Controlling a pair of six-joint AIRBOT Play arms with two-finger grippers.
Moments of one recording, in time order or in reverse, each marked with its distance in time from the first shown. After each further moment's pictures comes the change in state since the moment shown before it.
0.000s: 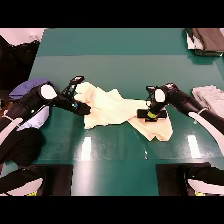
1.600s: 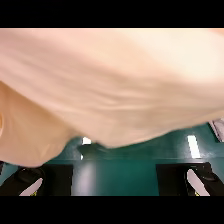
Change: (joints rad) left arm 0.000 0.415 1.178 0.409 -0.331 -0.087; right arm -0.734 0.576 1.054 0.014 0.335 -0.441
